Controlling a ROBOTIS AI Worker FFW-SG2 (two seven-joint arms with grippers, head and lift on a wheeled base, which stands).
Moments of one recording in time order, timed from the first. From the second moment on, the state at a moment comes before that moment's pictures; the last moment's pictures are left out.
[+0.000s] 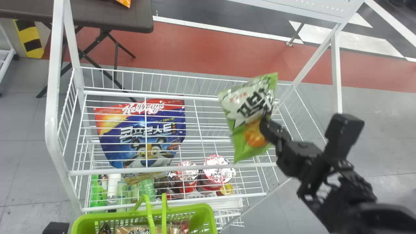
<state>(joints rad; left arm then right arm) 0.58 0.12 -0.17 -2.02 0.09 0.88 -1.37 0.59 -0.05 -0.41 -2.47 -0.34 0.82 0.30</state>
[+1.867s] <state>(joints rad) 0.58 0.11 -0.16 -2.00 0.11 0.85 -1.35 0.83 -0.01 -0.26 -2.37 -0.32 0.69 0.40</state>
